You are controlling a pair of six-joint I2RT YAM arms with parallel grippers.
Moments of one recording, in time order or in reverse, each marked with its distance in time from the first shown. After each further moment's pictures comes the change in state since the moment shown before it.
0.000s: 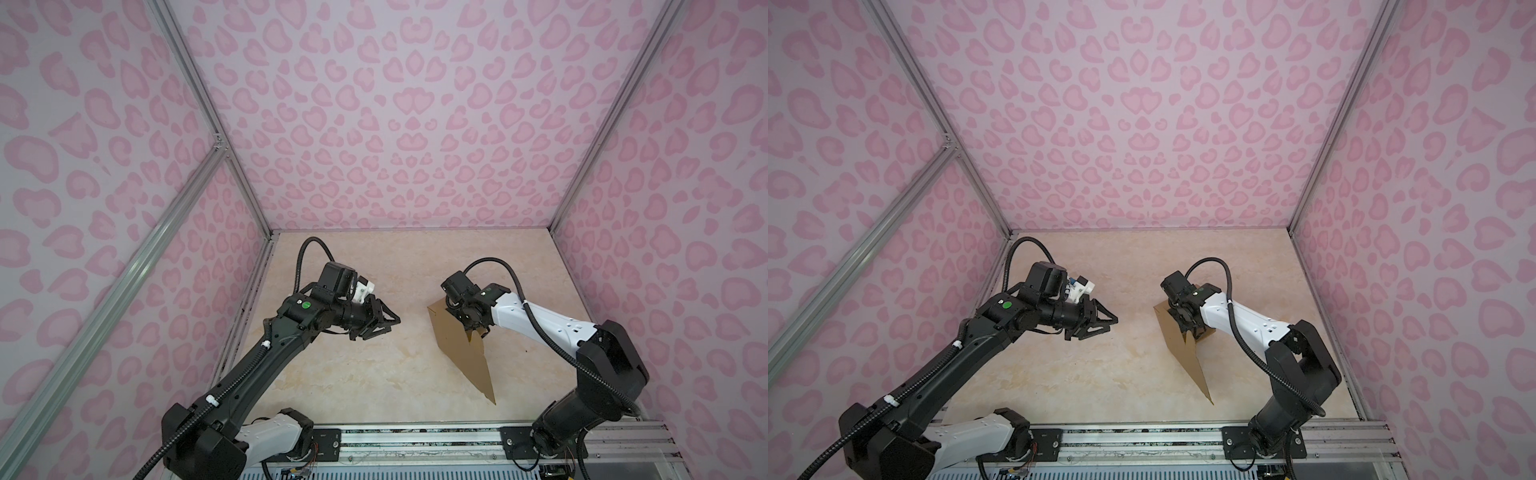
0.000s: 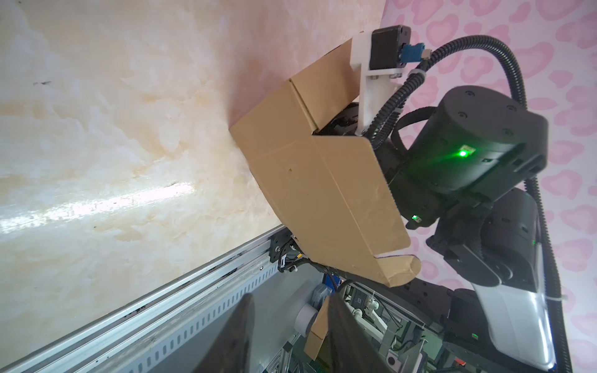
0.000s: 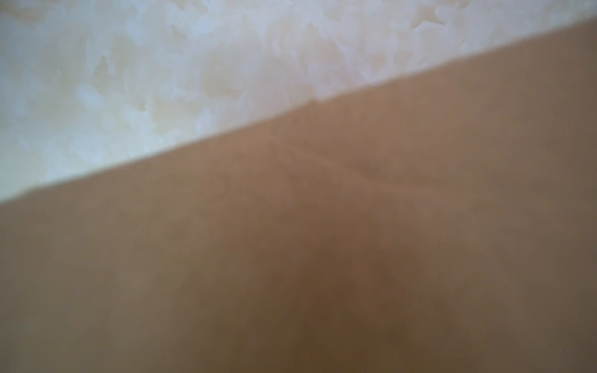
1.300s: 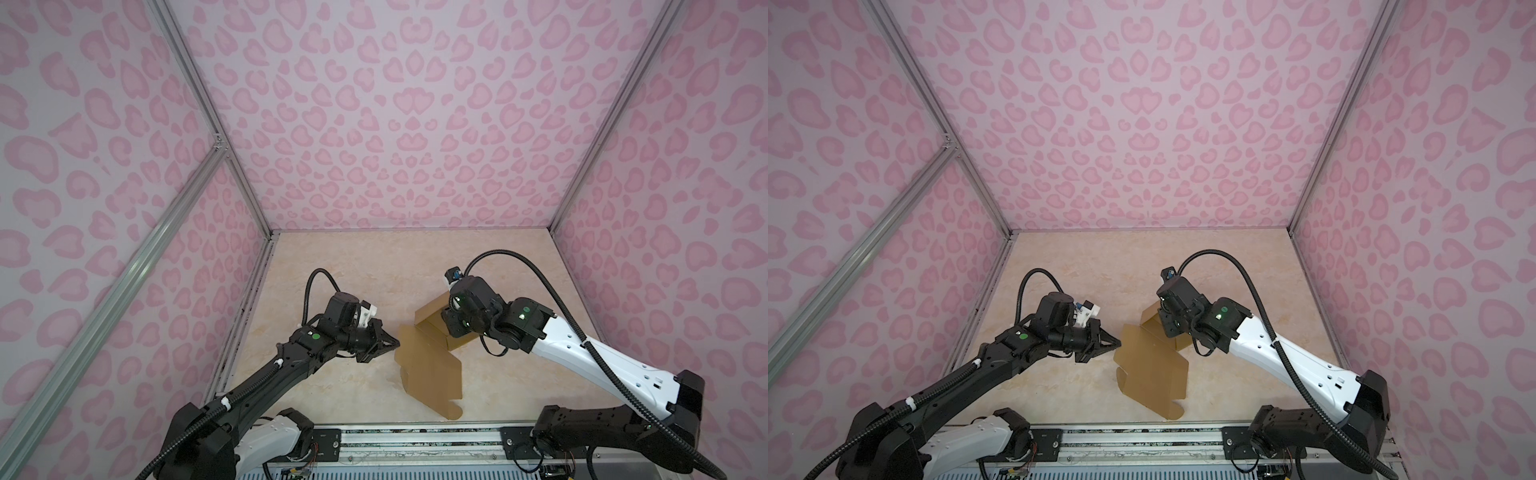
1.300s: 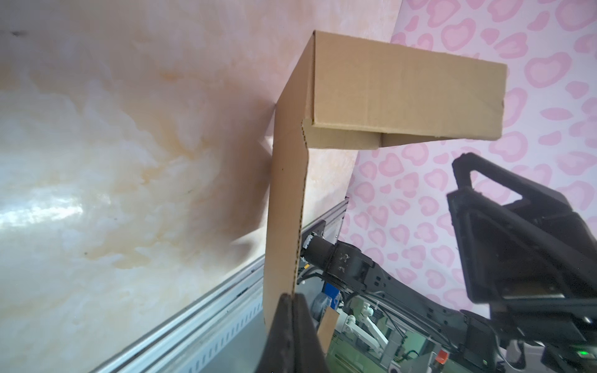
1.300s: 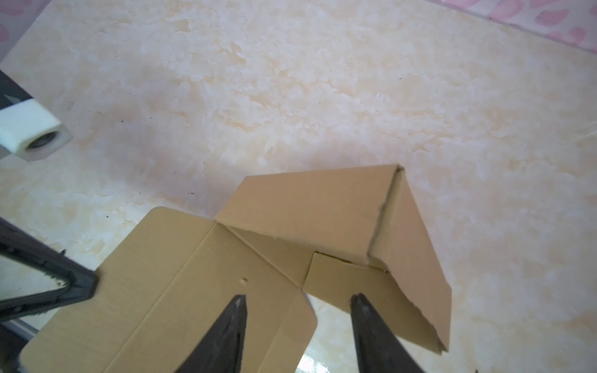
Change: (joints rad) left arm -0.065 -0.079 -0.379 0.397 0.017 -0.167; right arm 0.216 -0.319 0.068 -0.056 0.102 -0.031
